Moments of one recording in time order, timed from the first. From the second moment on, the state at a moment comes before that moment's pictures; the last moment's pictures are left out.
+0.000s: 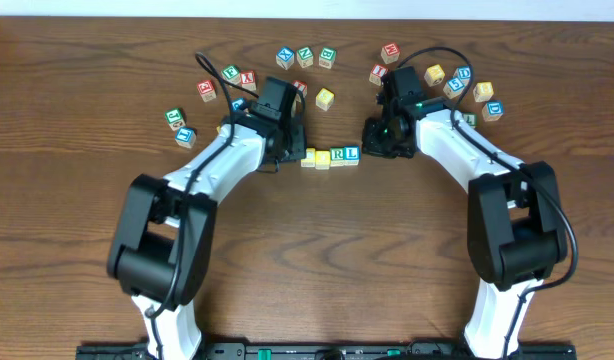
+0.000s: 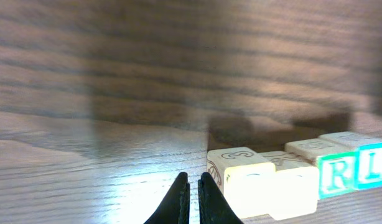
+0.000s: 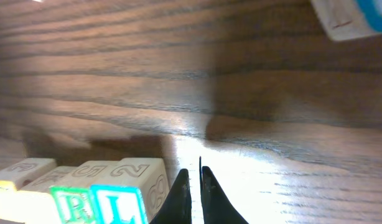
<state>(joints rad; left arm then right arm) -0.38 1.95 1.31 -0.51 0.13 -0.42 0.29 2.04 1.41 -0.61 -0.19 0.43</state>
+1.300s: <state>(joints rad) -0.13 1.61 1.31 -0.66 0.04 -0.37 0.57 2.04 1.43 -0.65 -0.17 0.44</state>
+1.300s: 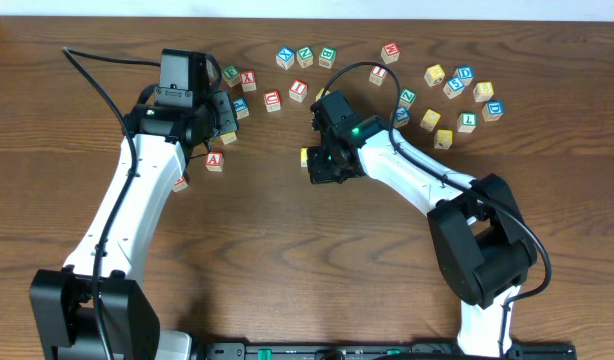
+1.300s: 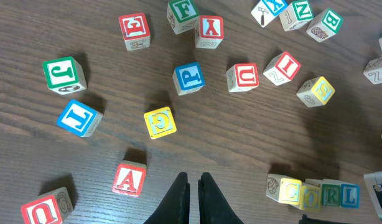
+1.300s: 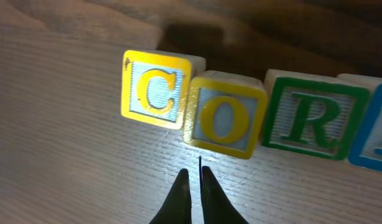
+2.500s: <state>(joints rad) -0.13 1.61 1.31 -0.65 0.04 -0.38 0.57 2.05 1.43 -0.61 -0.10 0.44</state>
